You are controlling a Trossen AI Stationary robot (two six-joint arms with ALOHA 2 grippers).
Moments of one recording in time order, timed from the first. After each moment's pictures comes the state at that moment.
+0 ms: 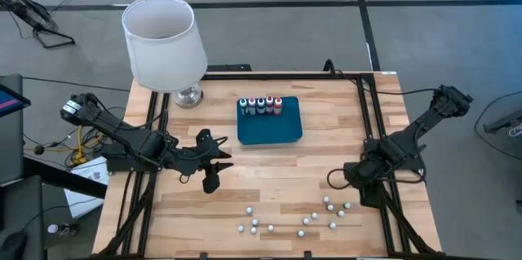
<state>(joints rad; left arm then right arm) -0.44 1.18 0.96 -0.41 -0.49 -0.53 0.63 1.12 0.89 -1.16 -0.33 0.83</state>
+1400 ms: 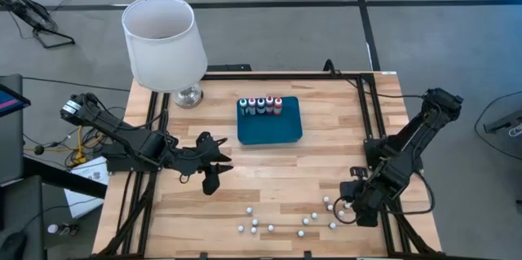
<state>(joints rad) -0.44 1.18 0.96 -0.41 -0.43 -0.61 0.88 1.28 0.88 -0.92 0.00 0.89</state>
